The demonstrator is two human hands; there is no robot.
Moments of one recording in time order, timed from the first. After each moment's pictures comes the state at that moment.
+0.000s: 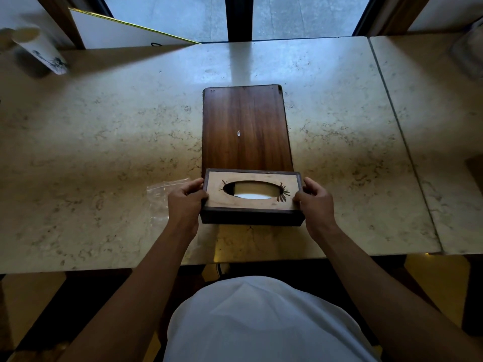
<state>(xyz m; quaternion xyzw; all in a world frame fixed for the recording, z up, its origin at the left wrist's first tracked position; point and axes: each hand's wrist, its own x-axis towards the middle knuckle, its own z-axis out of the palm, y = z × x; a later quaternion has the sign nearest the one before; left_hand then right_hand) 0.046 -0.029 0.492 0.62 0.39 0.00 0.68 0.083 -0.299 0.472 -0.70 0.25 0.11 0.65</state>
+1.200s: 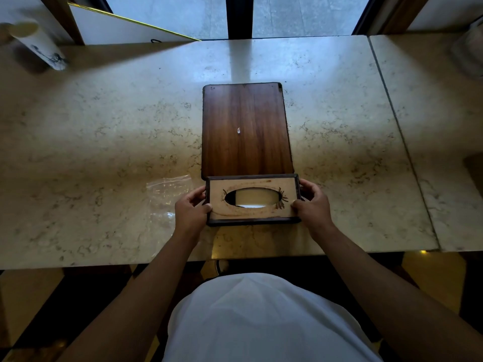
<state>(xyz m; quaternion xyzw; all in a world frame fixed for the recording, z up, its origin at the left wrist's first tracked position) 0.020 -0.030 0.461 0.71 0.34 -0.03 0.62 0.077 -0.310 0.448 -0.75 0.21 0.13 0.61</state>
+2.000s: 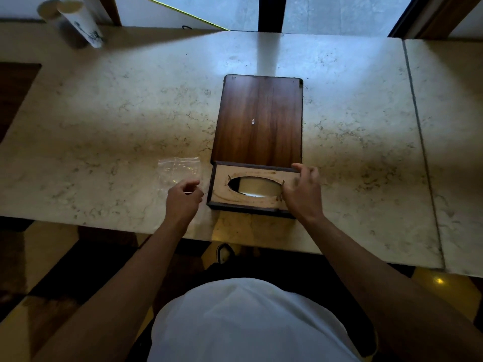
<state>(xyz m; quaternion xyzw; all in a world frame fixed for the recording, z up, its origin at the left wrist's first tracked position) -0.010 -0.025 0.472 0.74 0.39 0.01 0.54 0.087 -0.287 0.472 -0.91 0.01 0.08 0.40</state>
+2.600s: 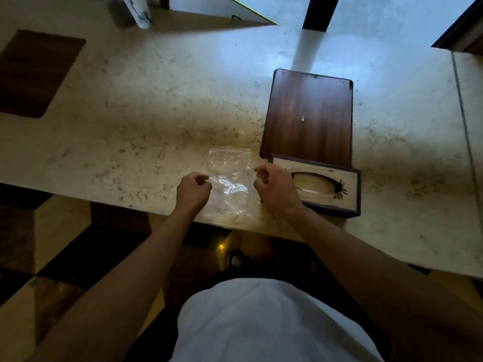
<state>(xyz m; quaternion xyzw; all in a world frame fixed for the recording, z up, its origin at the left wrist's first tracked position) -0.051 0.093 0.457 0.78 0.41 -0.03 0.47 0.030 -0.103 0.487 -0.90 -0.15 0.14 0.38</state>
